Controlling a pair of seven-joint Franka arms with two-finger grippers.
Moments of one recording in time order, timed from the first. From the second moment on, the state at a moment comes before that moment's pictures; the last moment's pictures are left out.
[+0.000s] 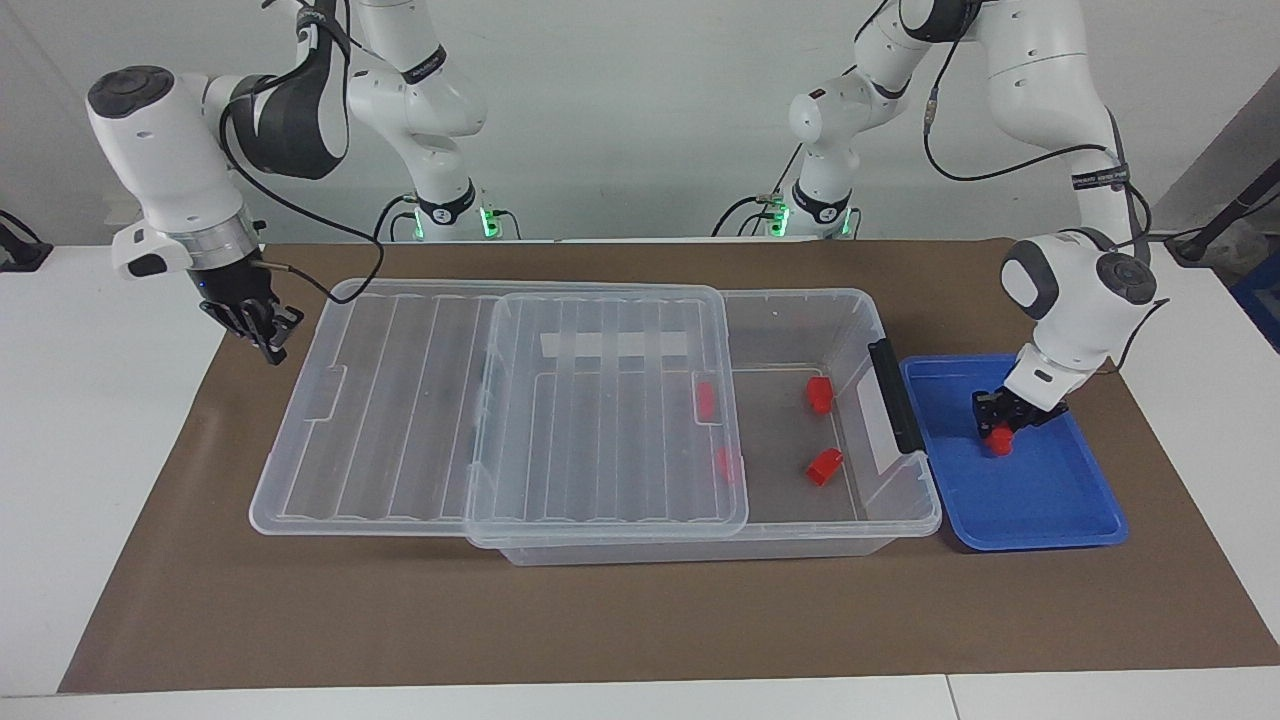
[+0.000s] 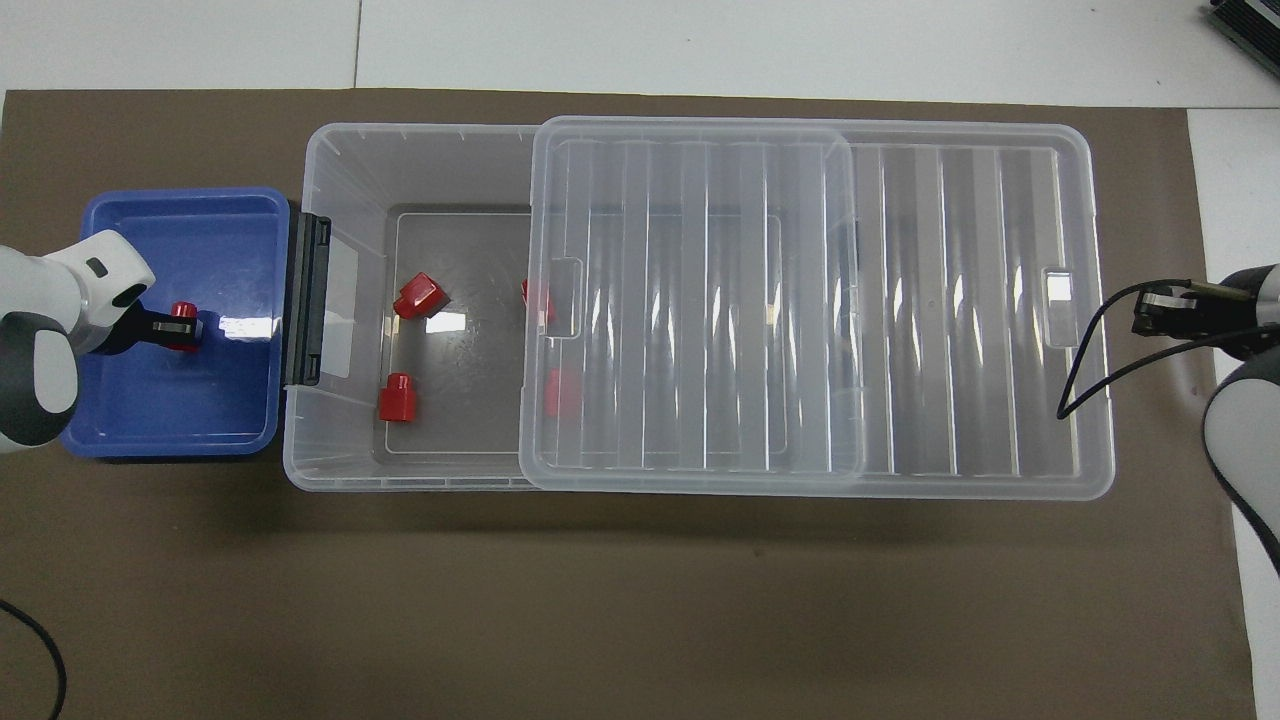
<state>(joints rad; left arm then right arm) 0.39 0.32 -0.23 -1.99 0.10 2.38 0.24 -0.19 -0.04 0.04 -1.98 -0.03 2.10 0.17</state>
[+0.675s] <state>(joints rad) 0.39 0.30 -0.23 -2.06 0.10 2.50 0.24 -0.19 -0.01 0.04 -1.99 -0.03 2.13 0.05</state>
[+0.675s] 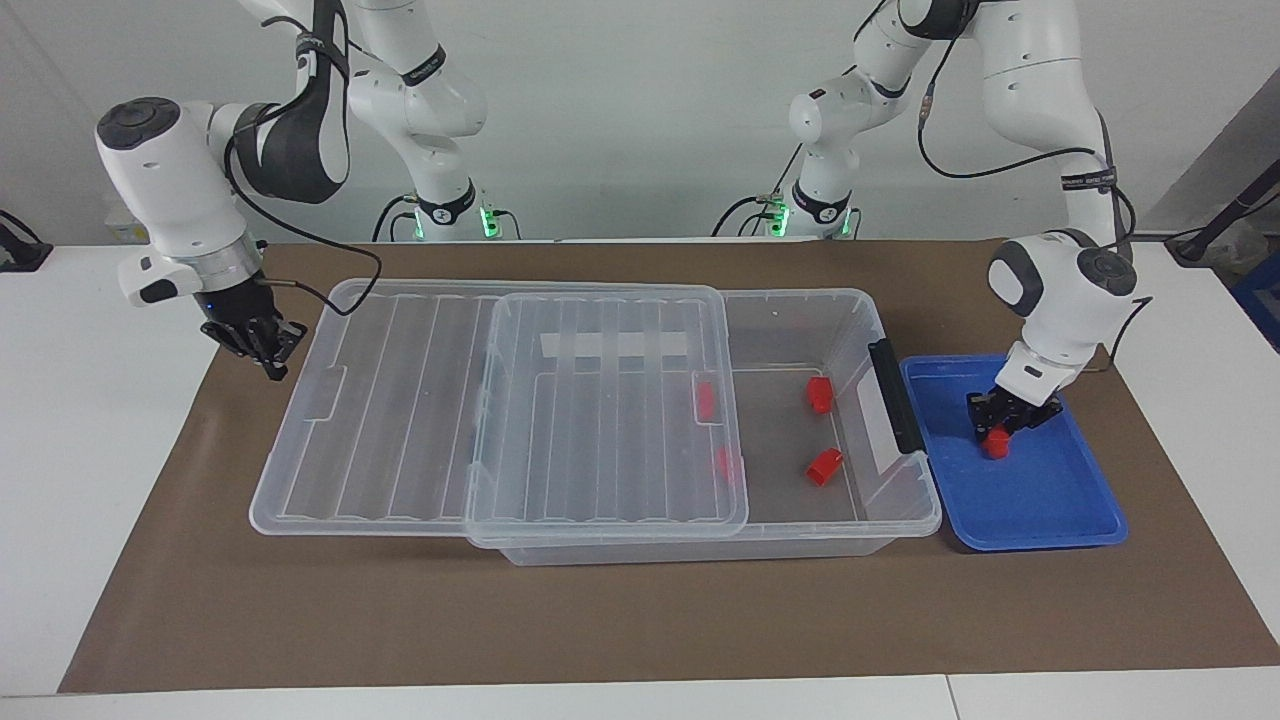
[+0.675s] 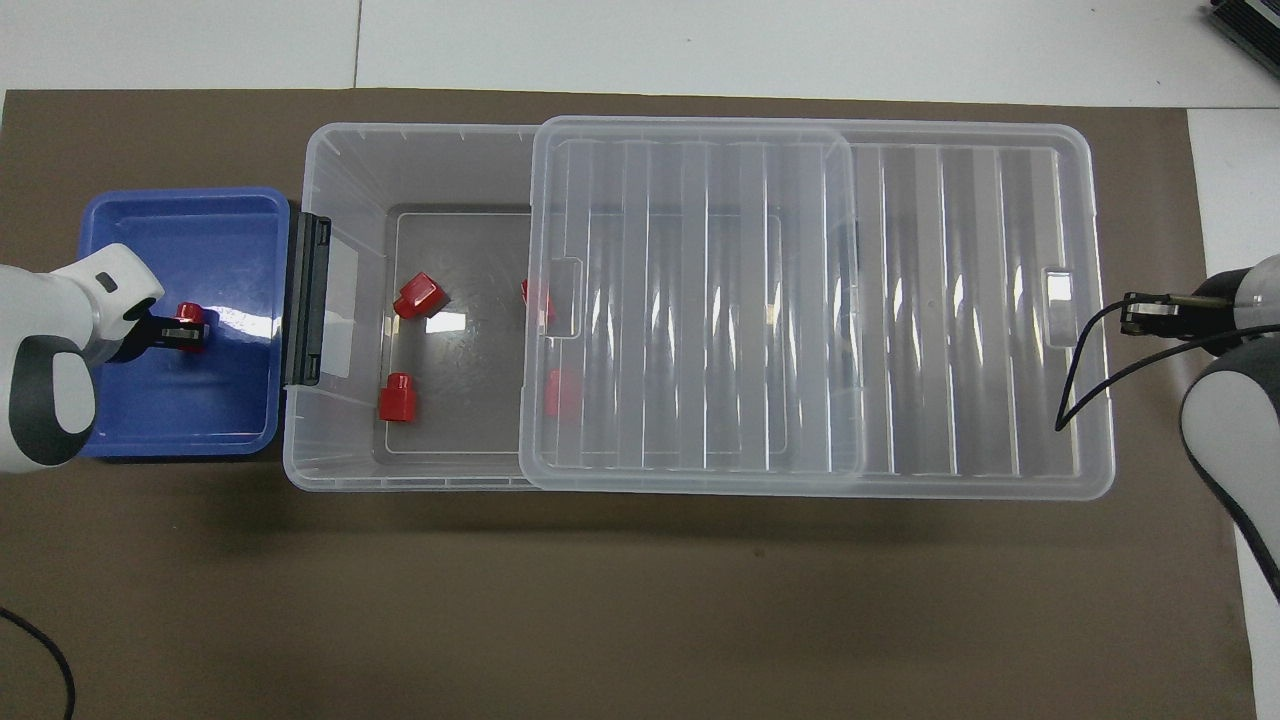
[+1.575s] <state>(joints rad) 0.39 0.26 -0.22 -1.98 0.10 2.24 0.23 -0.05 -0.01 0.05 -2.01 -0.03 2.10 0.04</state>
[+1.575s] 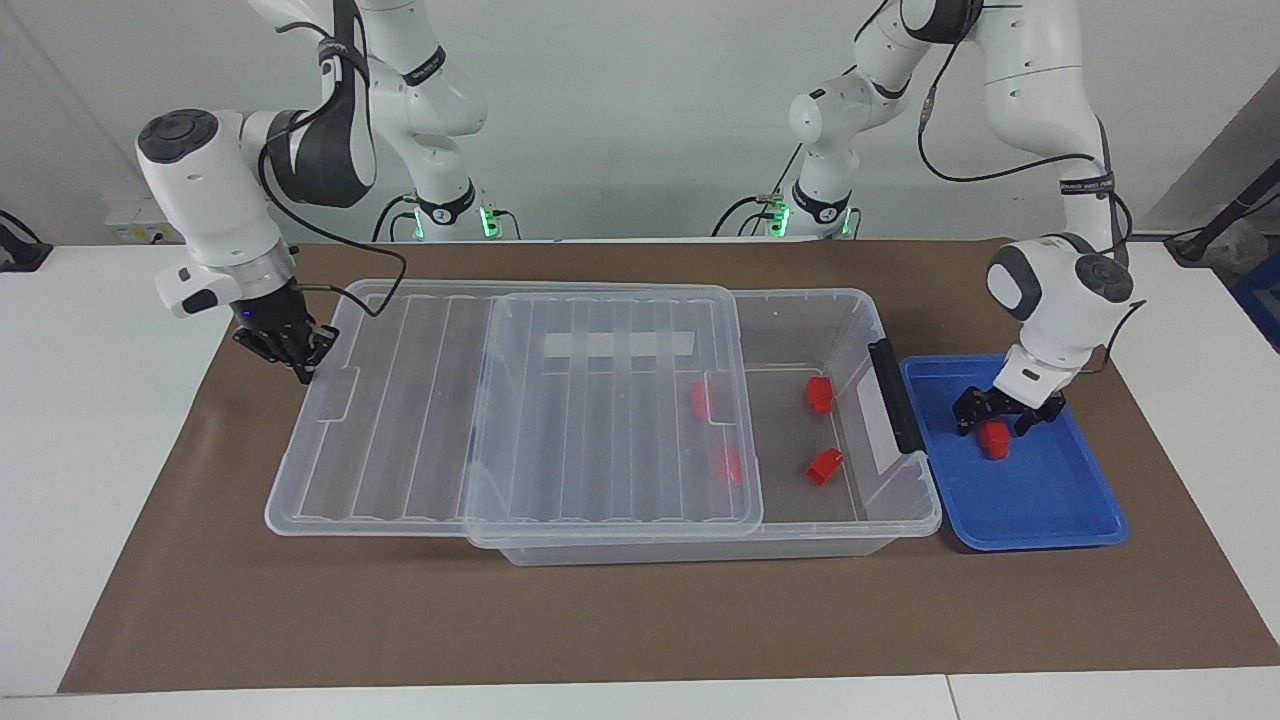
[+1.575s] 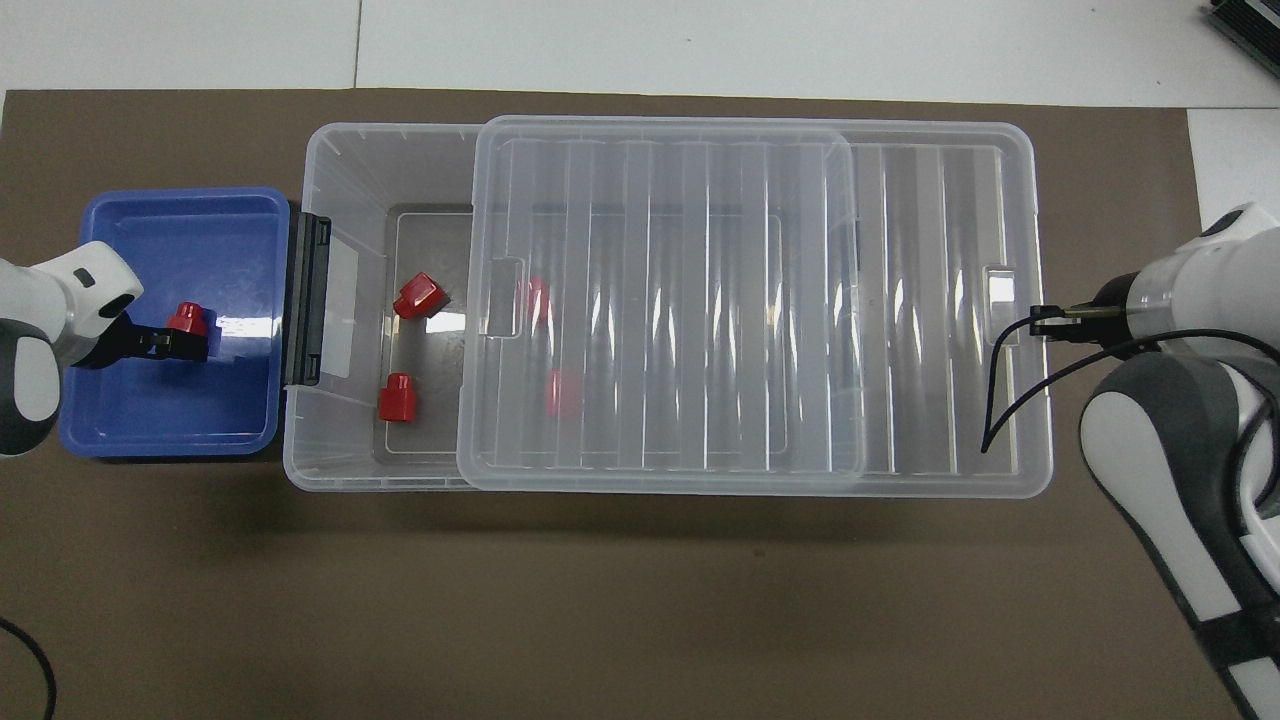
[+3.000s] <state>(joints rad) 0.10 -0.09 -0.29 -1.84 -0.03 1.73 -0.16 0.19 -0.01 0.05 -2.01 -0.03 2.11 0.05</state>
